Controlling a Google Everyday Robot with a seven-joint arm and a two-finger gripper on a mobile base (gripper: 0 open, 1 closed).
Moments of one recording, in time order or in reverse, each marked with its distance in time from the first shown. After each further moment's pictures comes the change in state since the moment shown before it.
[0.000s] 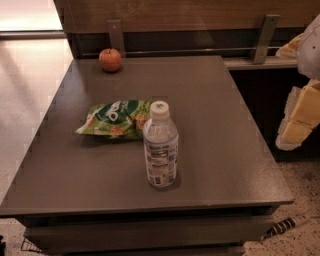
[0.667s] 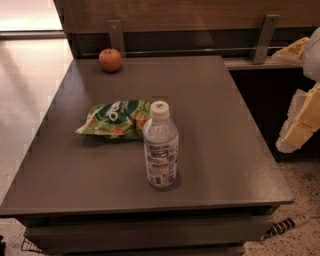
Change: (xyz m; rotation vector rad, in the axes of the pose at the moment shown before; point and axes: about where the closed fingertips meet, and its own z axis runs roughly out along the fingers) arm -0.003 0.004 0.005 -0.048 -0.153 -0.015
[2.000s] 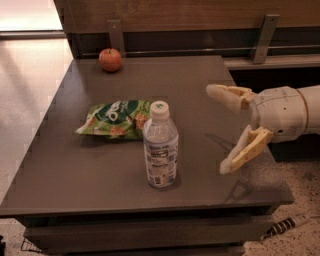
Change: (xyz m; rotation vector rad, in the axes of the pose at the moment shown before) arm -0.084 0.045 0.072 -0.262 -0.993 -0.026
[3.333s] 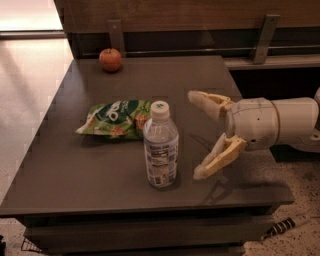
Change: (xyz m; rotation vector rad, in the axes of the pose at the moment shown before) arm 0.003 0.005 0.039 0.004 -0.072 0.010
